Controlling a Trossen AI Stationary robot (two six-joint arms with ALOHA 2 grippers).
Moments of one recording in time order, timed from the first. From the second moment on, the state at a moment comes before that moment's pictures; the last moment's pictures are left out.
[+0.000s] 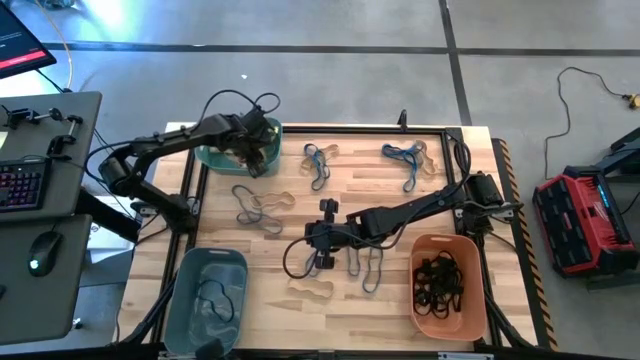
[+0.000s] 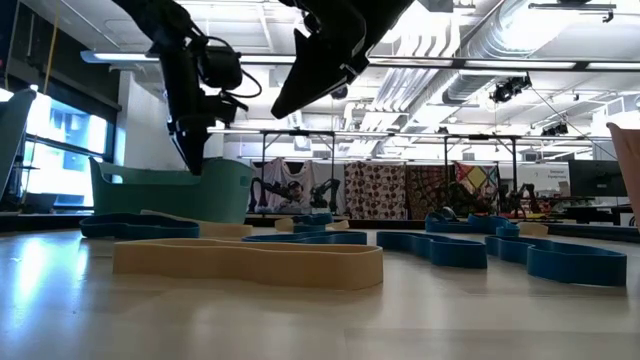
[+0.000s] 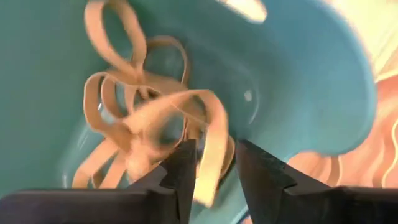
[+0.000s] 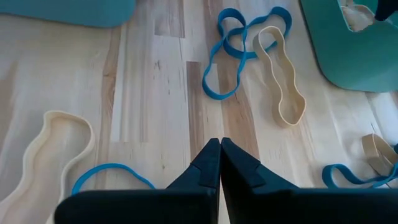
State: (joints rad) left arm 0.67 1.47 1.05 -0.85 -0.14 0.19; right arm 0.24 1.92 1.48 -0.41 0.37 0.07
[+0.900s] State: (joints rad) left arm 0.50 0.94 0.74 -0.30 0.02 0.10; right arm 0.16 1.88 1.21 0.02 0.16 0.10
